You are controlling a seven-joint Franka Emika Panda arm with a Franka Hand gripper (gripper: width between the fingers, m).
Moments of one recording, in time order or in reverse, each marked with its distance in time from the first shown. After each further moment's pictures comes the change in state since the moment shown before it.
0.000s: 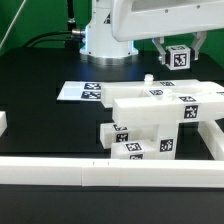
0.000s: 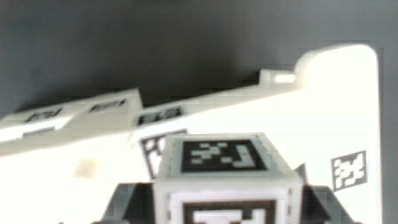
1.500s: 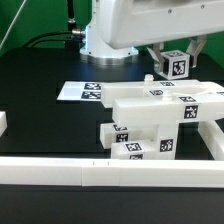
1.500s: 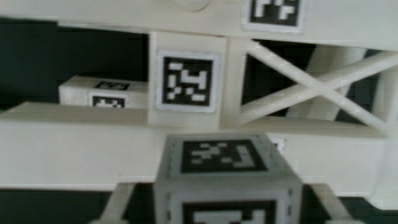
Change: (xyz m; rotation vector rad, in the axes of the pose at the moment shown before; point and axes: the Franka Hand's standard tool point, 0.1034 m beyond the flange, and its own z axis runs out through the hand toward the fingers) arm 0.068 0.020 -0.010 -0.087 -0.015 -0.304
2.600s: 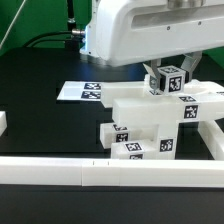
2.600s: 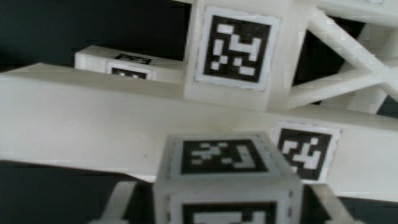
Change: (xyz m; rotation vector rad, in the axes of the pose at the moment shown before) arm 0.004 0.011 0.014 -0.017 0.026 -0.023
